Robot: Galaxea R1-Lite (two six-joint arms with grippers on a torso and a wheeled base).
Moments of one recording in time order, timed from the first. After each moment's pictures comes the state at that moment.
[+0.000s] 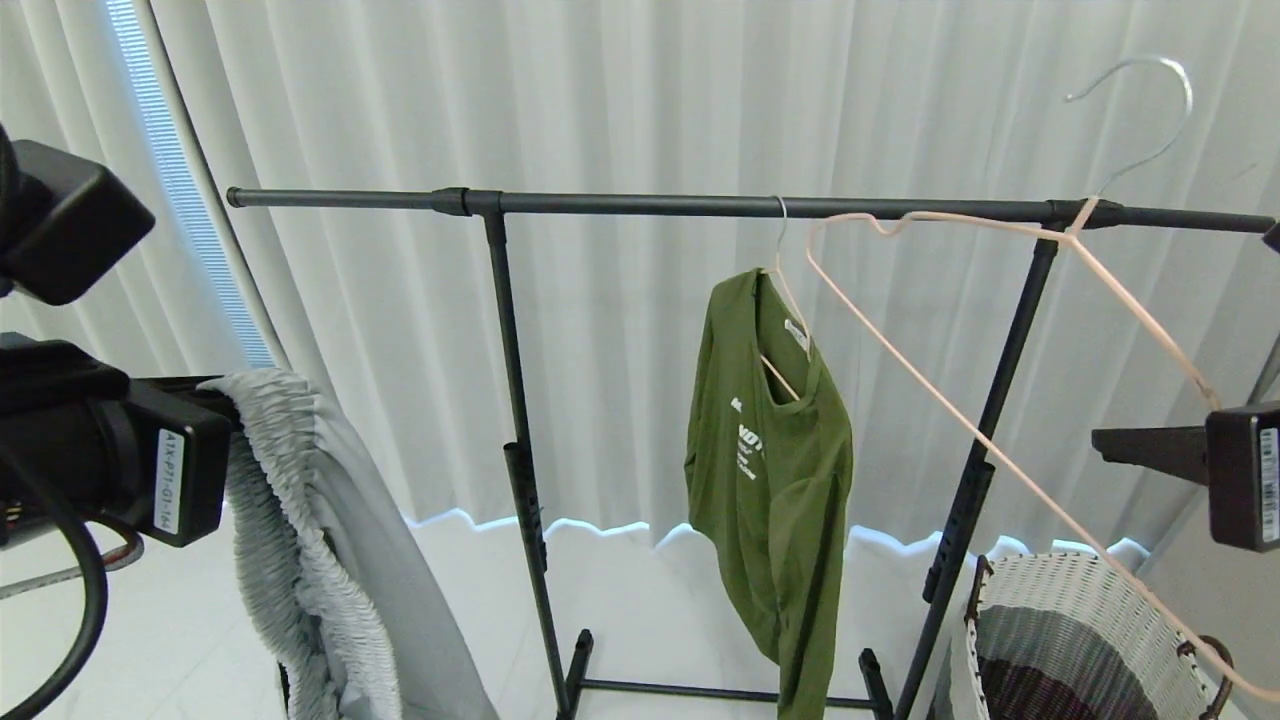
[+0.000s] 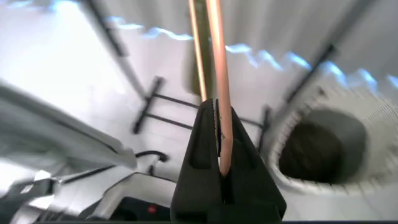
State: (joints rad) left arm -0.55 1.12 -0.98 0.27 0.41 0.16; right arm 0.85 1.19 -1.13 0.49 -0.40 0.39
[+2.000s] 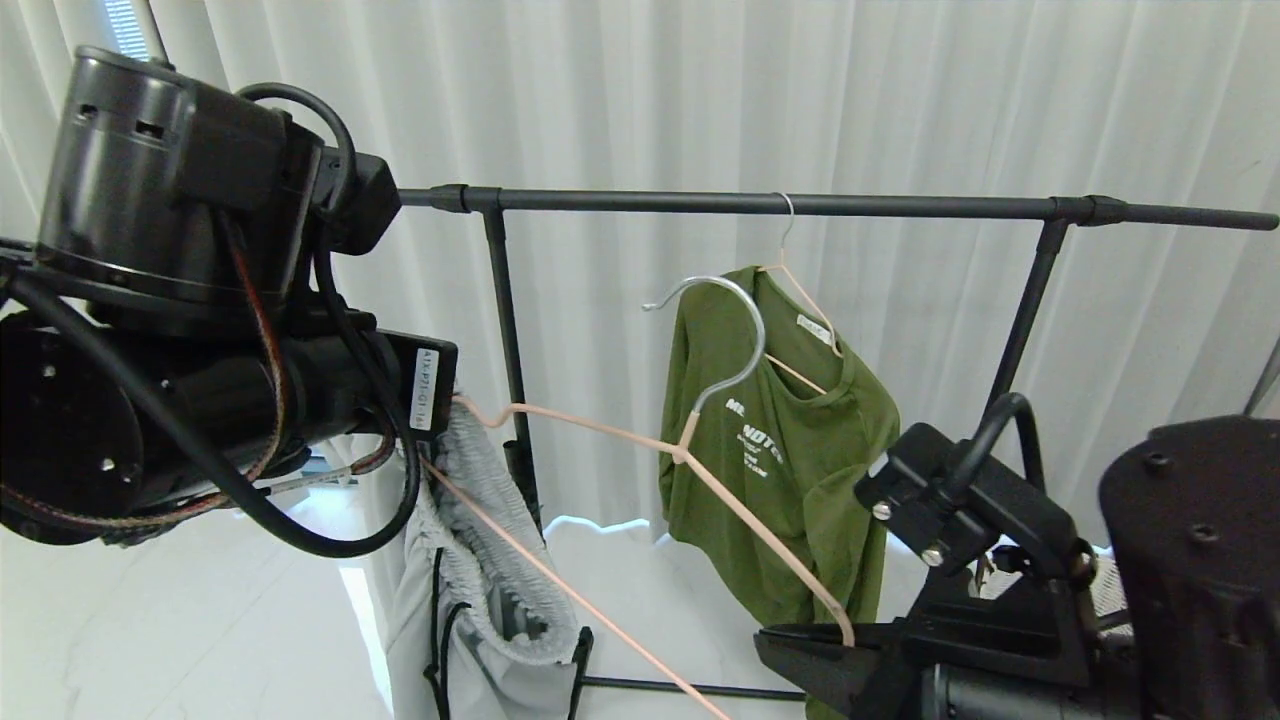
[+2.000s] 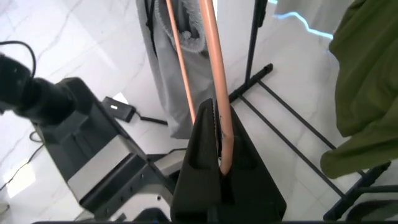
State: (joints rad) left arm -0.65 1.45 -1.18 0.27 0.61 -0.08; right arm 1.21 1.46 -0.85 -0.11 -0.17 0.38
